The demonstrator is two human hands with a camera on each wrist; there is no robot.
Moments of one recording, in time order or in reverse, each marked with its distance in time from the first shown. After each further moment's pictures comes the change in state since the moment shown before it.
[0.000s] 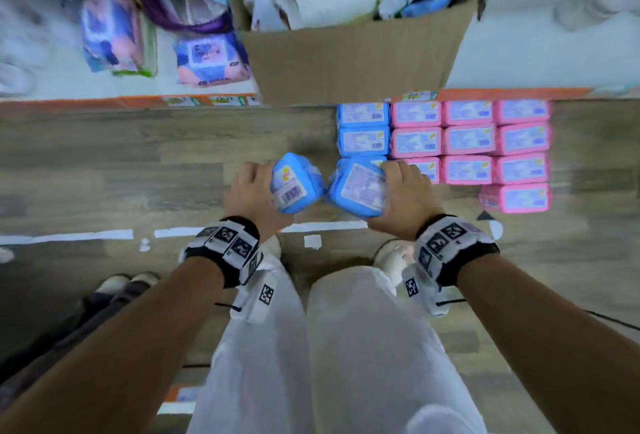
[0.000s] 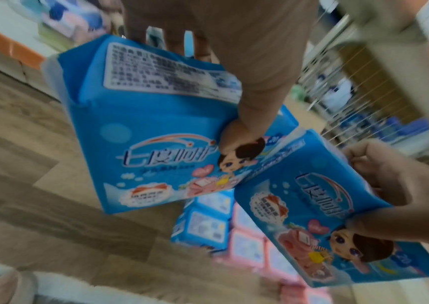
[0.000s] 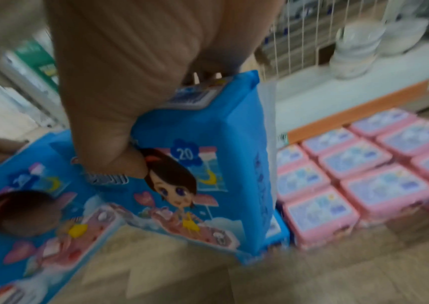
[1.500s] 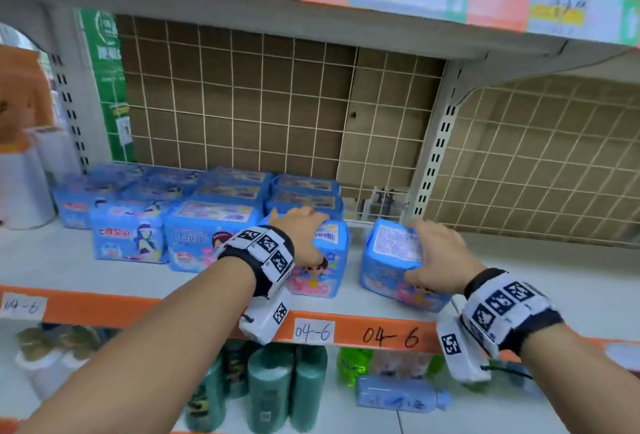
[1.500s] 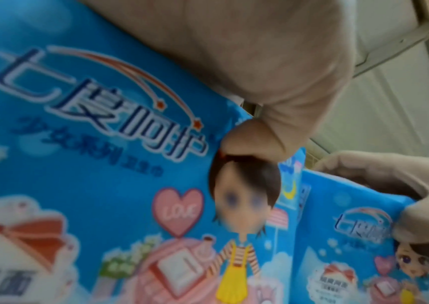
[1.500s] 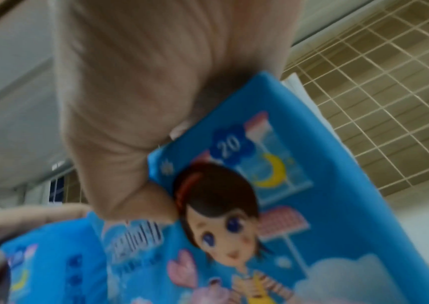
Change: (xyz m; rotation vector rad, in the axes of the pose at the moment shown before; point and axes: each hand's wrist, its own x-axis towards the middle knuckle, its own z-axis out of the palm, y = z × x) left_hand -0.104 0.264 -0.649 0.299 0.609 0.463; right_hand -0.050 -0.177 -0.667 -0.303 0.714 -0.133
